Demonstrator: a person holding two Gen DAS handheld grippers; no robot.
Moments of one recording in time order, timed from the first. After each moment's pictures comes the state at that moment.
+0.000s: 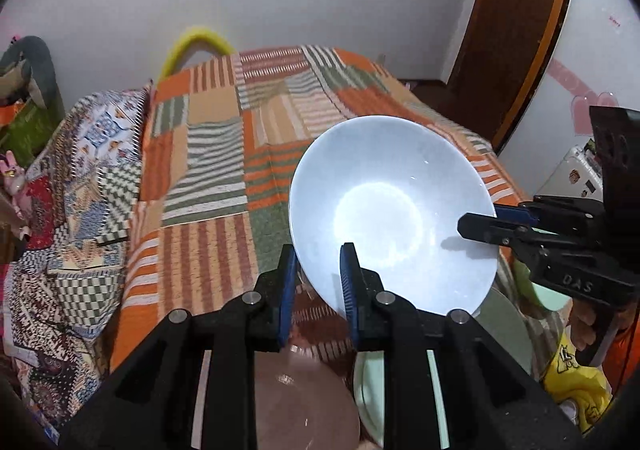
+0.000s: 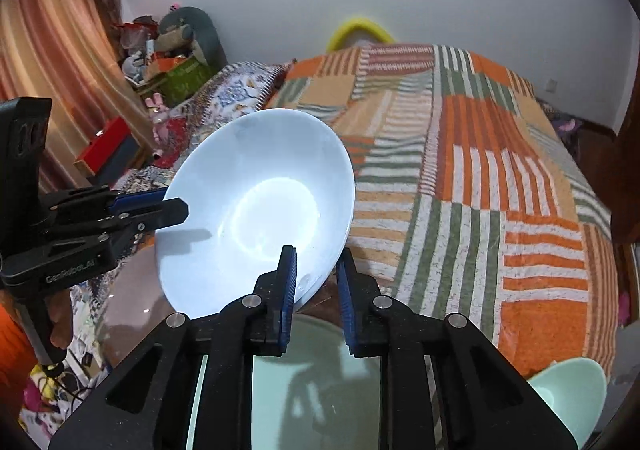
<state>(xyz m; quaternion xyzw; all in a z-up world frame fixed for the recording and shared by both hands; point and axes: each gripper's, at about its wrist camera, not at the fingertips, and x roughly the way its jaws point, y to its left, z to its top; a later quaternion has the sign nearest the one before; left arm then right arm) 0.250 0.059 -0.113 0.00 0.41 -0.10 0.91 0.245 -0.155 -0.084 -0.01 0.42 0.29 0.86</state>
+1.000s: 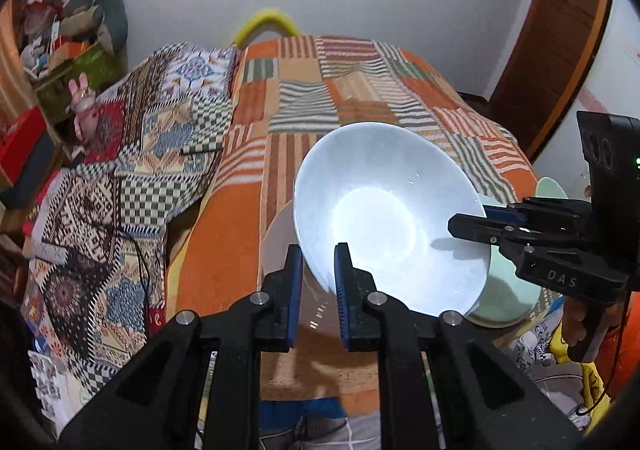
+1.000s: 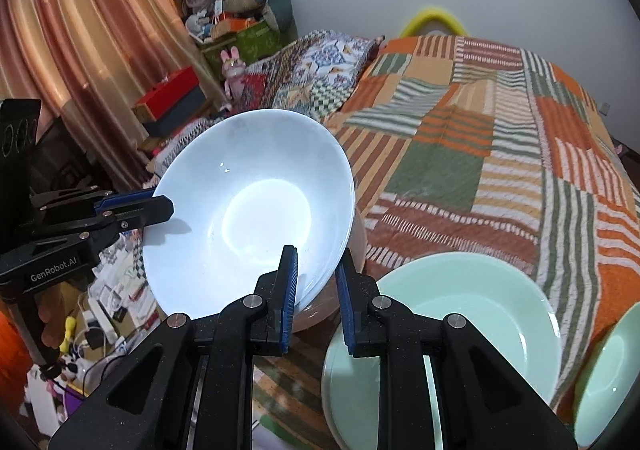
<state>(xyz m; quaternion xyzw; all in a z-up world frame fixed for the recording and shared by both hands) 0.113 0.154 -0.125 -0.05 0.42 -0.02 0.90 0.161 -0.060 -0.107 -0.05 0.44 0.38 0.81</state>
